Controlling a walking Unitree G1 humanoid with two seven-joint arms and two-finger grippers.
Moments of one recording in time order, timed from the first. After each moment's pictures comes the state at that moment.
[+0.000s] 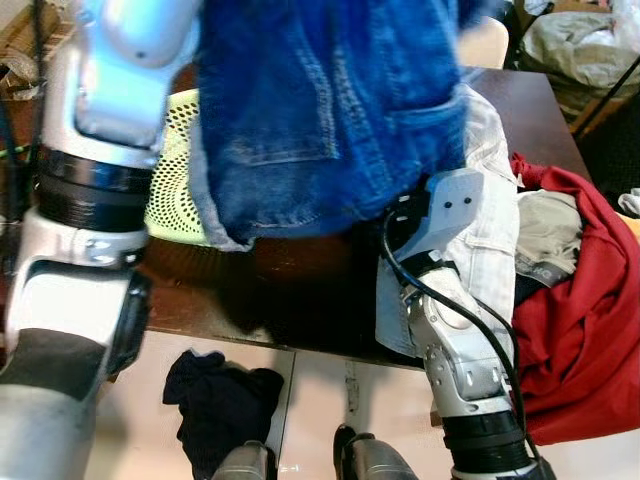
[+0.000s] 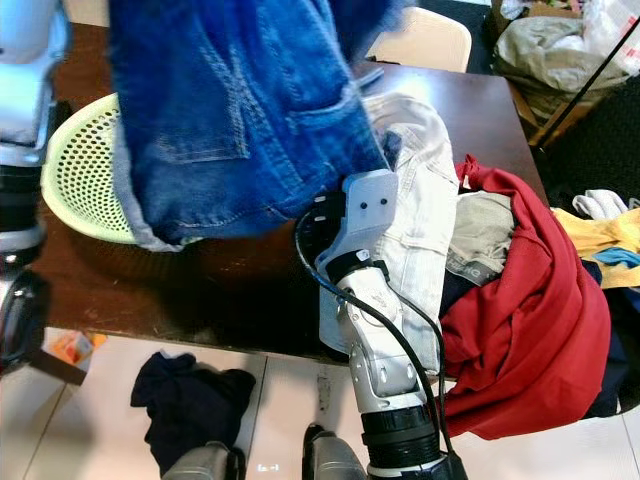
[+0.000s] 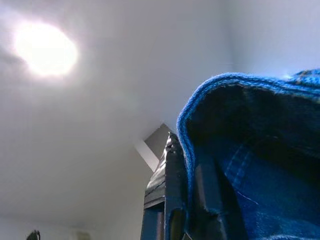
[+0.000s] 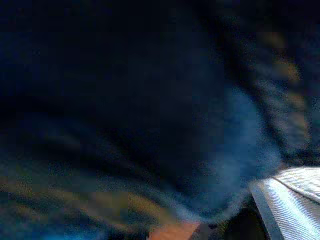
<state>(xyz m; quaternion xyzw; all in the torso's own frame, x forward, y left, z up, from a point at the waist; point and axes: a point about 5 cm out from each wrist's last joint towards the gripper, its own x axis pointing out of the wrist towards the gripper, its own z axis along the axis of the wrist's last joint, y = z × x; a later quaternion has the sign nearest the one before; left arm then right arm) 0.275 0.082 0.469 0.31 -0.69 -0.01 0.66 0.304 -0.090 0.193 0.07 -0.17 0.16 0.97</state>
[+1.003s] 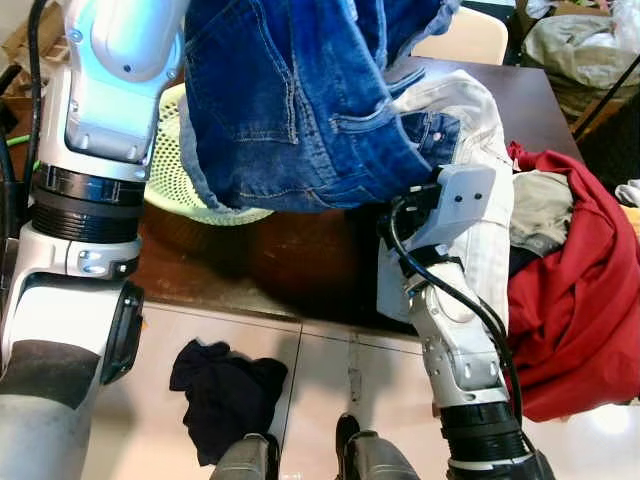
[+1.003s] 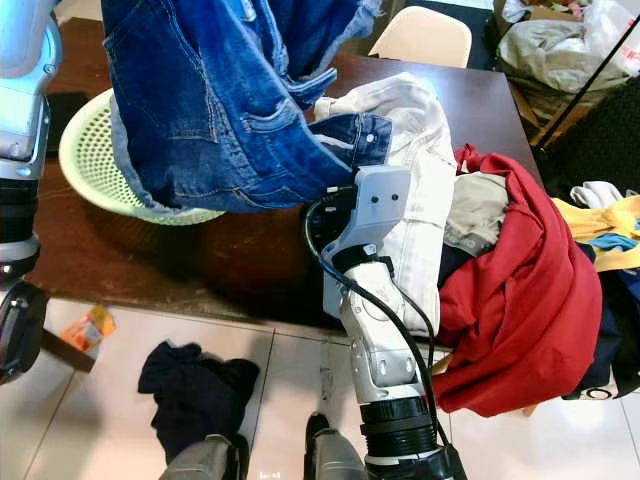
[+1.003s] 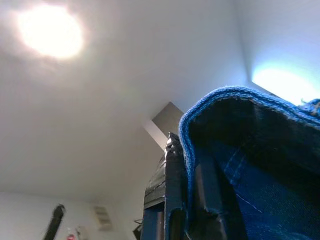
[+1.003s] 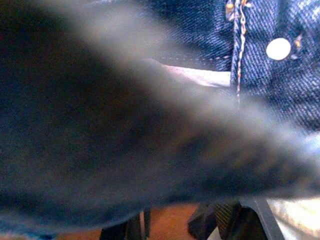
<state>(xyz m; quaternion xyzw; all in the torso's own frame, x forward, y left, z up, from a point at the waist) 0.286 0.105 0.452 0.32 -0.66 0.00 0.68 0.310 -0.096 0.194 0.08 -0.18 0.13 0.97</state>
